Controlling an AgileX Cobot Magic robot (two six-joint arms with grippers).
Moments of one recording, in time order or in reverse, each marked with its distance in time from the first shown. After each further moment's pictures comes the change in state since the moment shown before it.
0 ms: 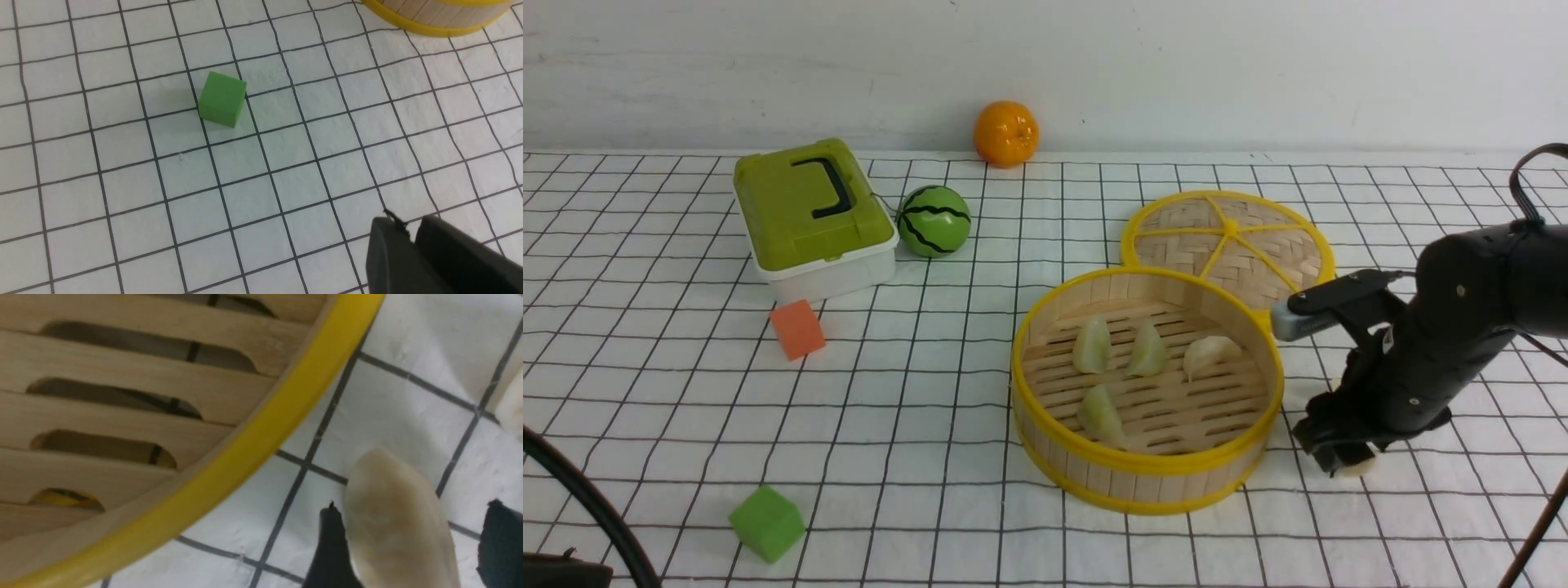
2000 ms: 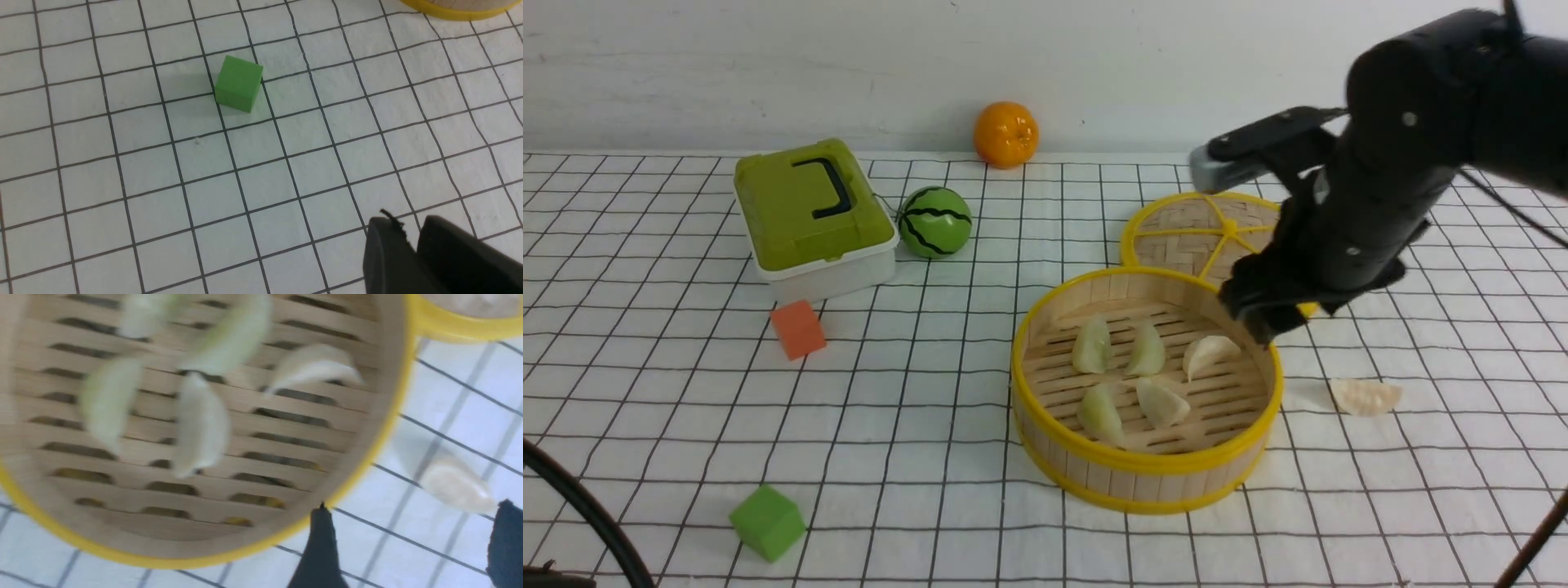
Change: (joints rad) right arm 0.139 -0.087 -0.386 -0.121 0.399 0.184; left arm 0.000 0.000 0.000 0.016 0.043 0.000
